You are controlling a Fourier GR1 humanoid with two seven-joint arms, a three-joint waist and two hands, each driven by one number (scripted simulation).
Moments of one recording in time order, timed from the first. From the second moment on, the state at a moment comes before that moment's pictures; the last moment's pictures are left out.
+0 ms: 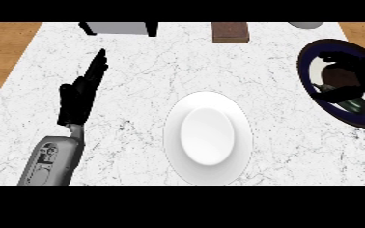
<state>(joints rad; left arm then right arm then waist) -0.29 0.18 -0.02 -1.40 -0.08 0.06 0.10 -0.80 -0.61 -0.18 -0.20 0.41 0.07 -0.51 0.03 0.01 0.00</state>
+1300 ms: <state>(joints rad) -0.28 0.19 0.01 -1.40 -0.08 0.03 0.09 -0.54 -0.95 -0.59 -0.10 0.00 0.45 -0.59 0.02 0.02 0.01</state>
